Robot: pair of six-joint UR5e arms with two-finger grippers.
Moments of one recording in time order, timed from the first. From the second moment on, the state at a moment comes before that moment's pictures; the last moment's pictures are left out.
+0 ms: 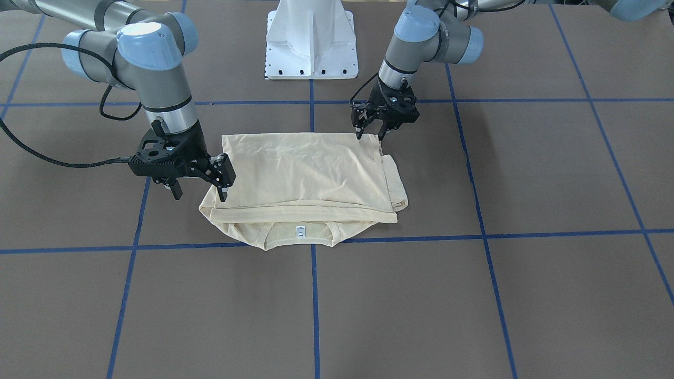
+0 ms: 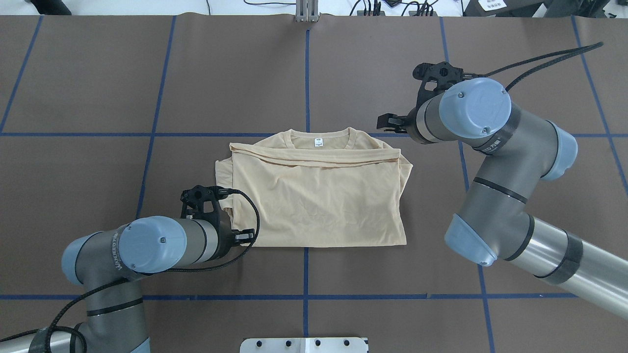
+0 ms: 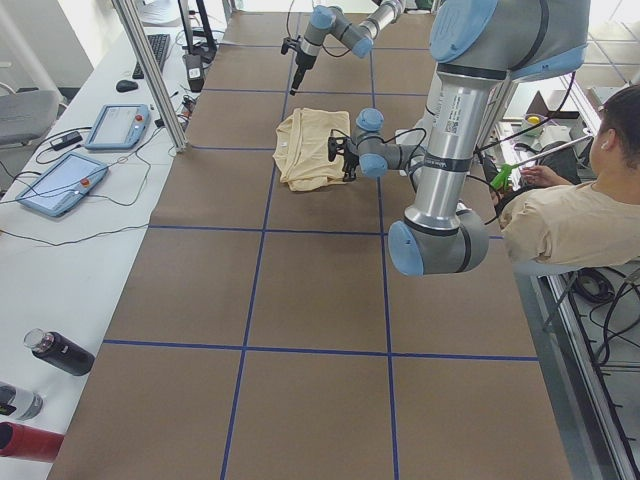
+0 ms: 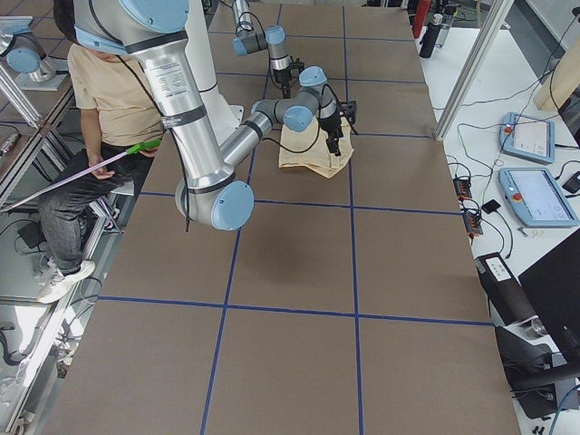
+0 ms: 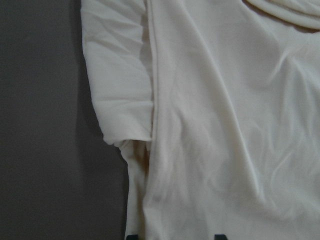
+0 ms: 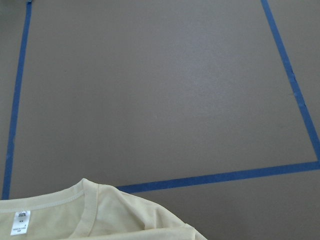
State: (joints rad) left arm -0.31 -1.91 -1.82 -2.02 -1.61 -1.47; right arm 0.66 -1.13 1.81 -1.38 1.67 1.26
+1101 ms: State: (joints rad) left arm -0.60 -1.91 -1.70 -2.02 -1.61 -1.16; right arm 0.66 -1.13 1.81 -1.38 1.67 1.26
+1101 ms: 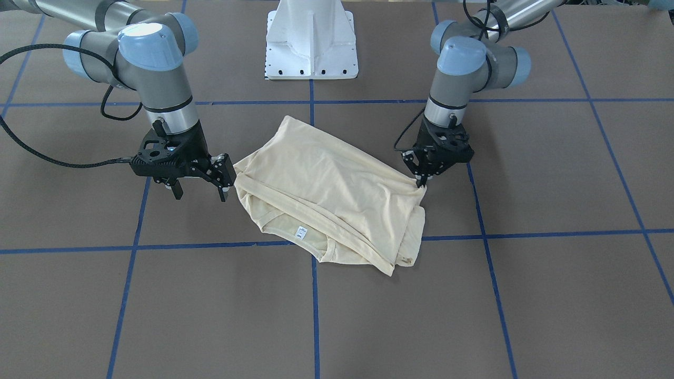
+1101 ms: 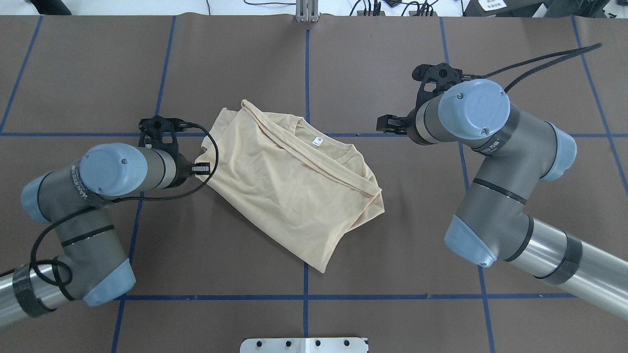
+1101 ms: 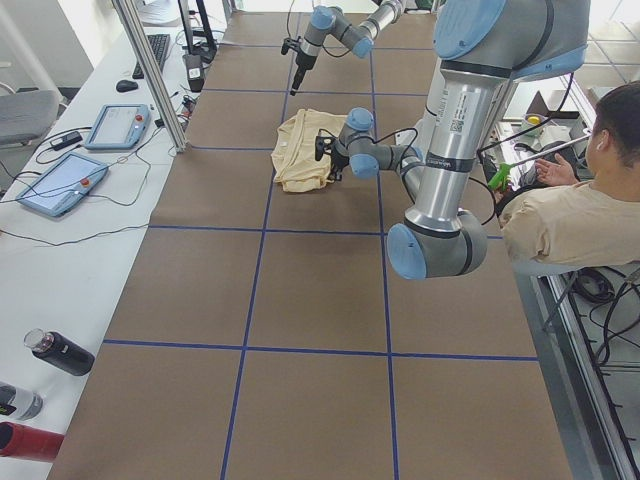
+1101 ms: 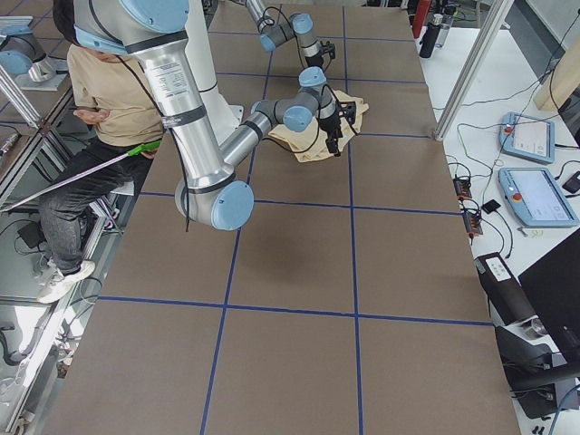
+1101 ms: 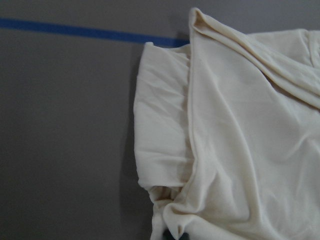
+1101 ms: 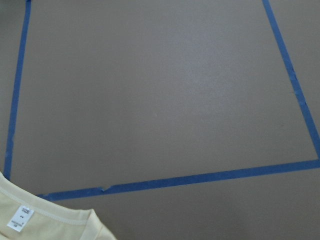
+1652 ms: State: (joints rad) left arm -0.79 -2.24 -1.23 -2.17 -1.61 -1.02; right arm 0.66 -1.13 1.80 -1.38 1.67 1.26
